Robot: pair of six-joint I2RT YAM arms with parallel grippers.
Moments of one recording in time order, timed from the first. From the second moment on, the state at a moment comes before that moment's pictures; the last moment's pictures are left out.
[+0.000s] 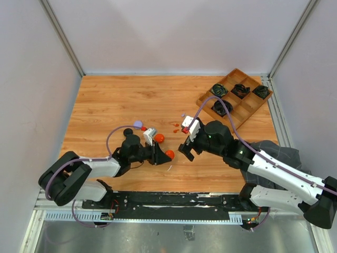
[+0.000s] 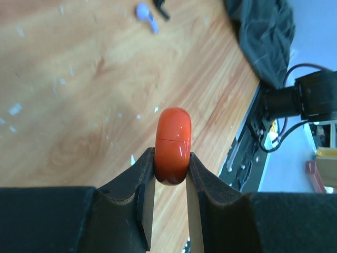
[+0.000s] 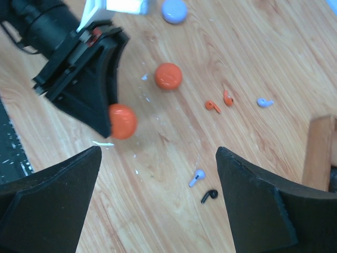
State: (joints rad) left arm -0.65 1.30 0.25 0.72 0.51 -0.64; right arm 0.95 1.00 0.86 -0.31 -0.05 -0.21
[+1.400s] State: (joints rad) left arm -0.65 1.36 0.77 -0.21 -0.08 -0.60; right arm 0.95 0.87 0.74 -0.30 0.16 -0.15
